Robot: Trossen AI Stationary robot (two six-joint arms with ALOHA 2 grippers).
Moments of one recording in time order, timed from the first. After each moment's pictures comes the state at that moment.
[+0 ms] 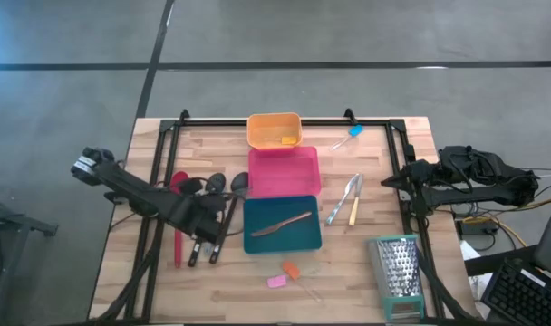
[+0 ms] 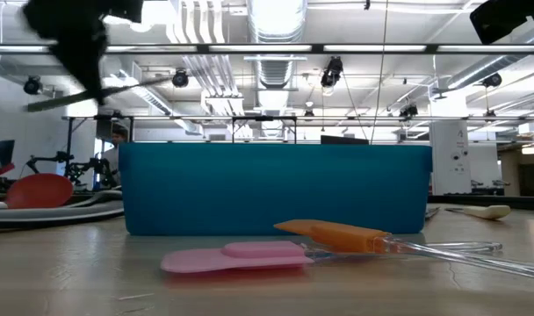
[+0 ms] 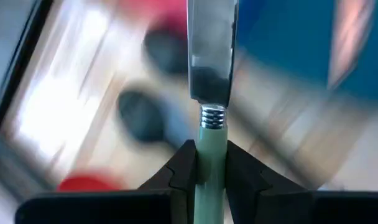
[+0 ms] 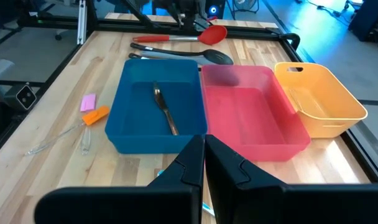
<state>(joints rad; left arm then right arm) -0.44 1.39 1.15 -1.24 -0.51 -0.89 0.00 0.32 0.78 -0.88 -0.02 -0.03</state>
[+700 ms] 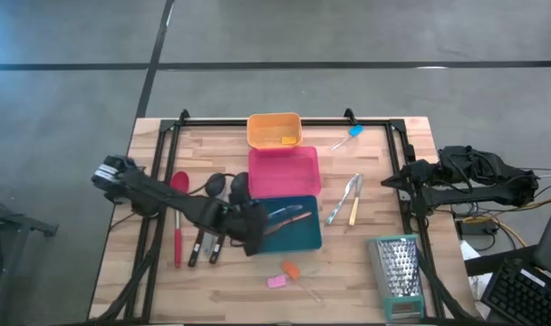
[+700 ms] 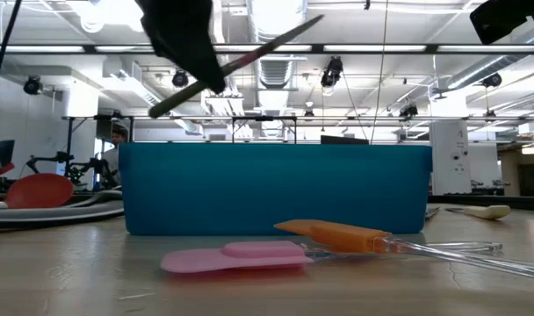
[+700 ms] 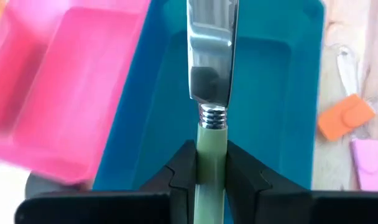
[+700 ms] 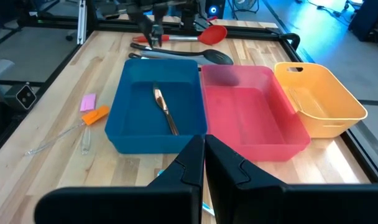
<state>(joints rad) -0.36 1.62 1.32 -0.72 -0.43 -0.50 0.00 0.32 0.78 -0.88 -0.02 -0.03</state>
